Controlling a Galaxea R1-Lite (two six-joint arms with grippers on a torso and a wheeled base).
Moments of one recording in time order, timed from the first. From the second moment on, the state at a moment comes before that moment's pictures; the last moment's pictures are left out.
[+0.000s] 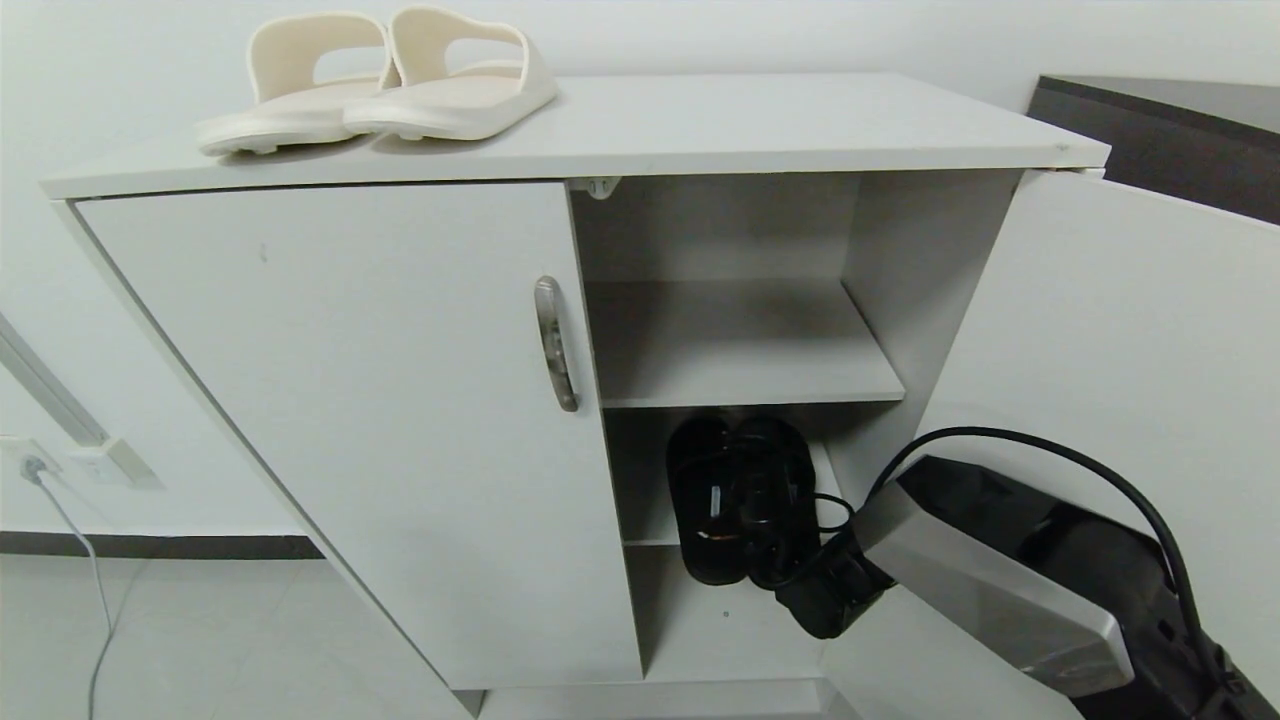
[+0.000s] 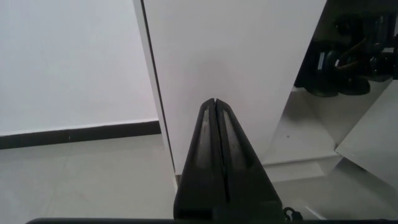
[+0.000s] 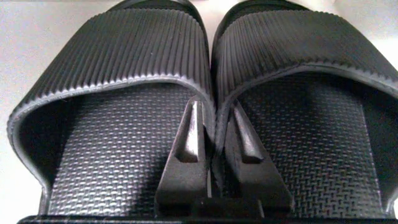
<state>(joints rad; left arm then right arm) 0.00 0.00 0.00 0.00 -0.05 0.03 0.67 2.60 -1.48 -0.89 -0.59 0.21</state>
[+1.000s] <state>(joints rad) 0.00 0.00 0.00 0.00 -0.05 0.03 0.61 2.70 -1.74 -0.76 -0.57 0.20</state>
